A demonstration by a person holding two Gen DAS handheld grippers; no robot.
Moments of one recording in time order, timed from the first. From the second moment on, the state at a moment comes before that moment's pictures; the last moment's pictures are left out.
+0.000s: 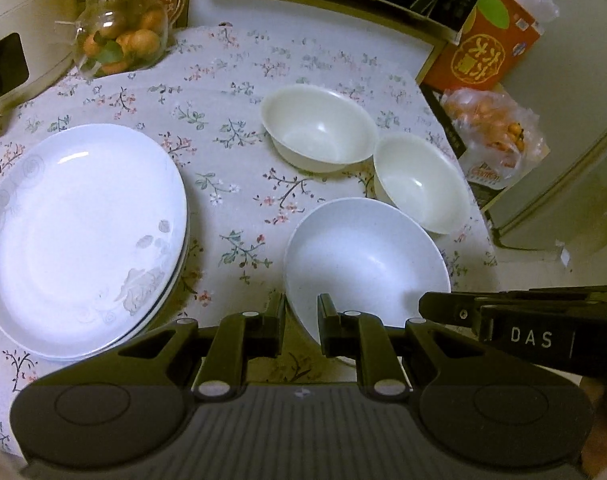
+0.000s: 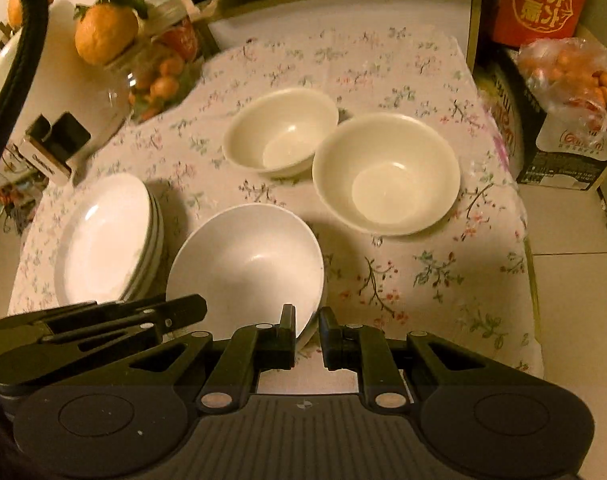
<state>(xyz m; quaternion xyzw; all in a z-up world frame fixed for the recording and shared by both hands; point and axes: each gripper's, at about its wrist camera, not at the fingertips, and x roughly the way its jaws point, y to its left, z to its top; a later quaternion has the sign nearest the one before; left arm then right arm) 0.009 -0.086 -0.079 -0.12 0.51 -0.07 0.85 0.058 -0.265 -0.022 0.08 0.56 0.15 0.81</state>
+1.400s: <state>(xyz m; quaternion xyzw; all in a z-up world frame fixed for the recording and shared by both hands) 0.031 -0.084 -0.063 -0.10 0.48 -0.04 0.87 0.067 -0.276 -0.016 0.07 0.53 0.12 0.84</state>
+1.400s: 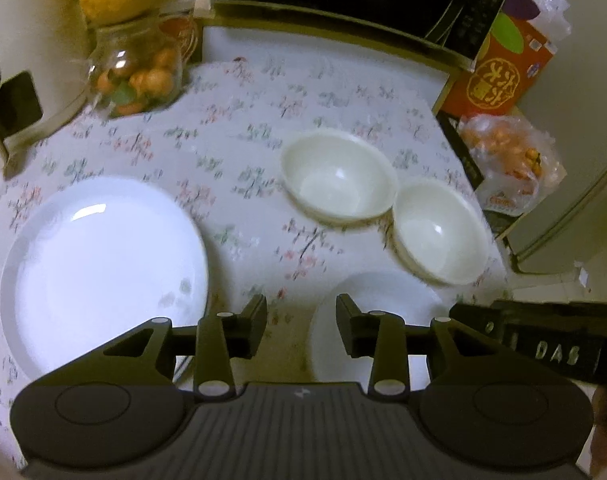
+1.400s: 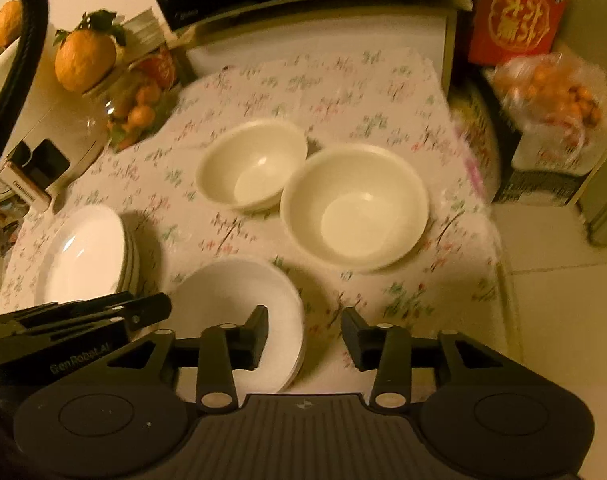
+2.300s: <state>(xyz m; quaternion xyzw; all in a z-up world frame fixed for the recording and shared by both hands) 0.095 -0.134 -0.077 -0.09 0.48 -0.11 0.87 0.116 -0.343 -0.024 0.18 0.52 -0.01 0.83</state>
